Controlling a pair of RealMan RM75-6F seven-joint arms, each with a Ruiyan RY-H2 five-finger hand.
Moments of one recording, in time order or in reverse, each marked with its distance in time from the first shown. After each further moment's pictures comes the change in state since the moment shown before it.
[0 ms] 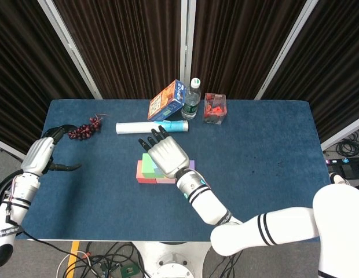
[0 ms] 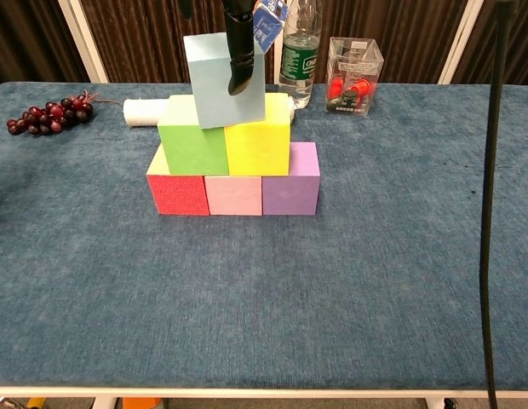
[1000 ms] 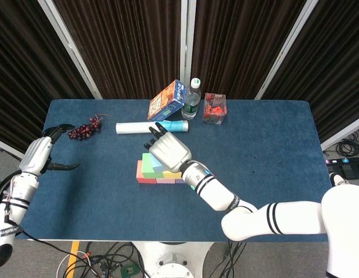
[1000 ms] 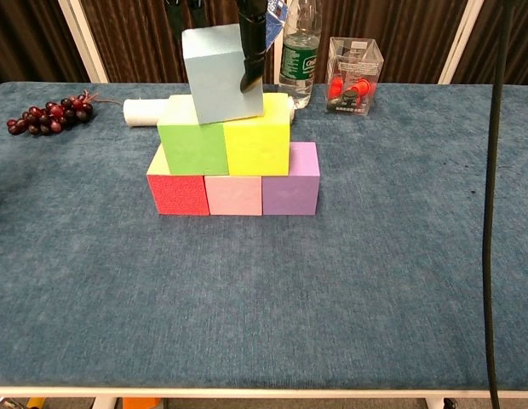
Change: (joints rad) left arm 0.006 0.001 -0.003 -0.001 -0.010 0.005 -0.002; right arm -0.002 0.046 -0.104 0.119 -0.224 -0.144 0.185
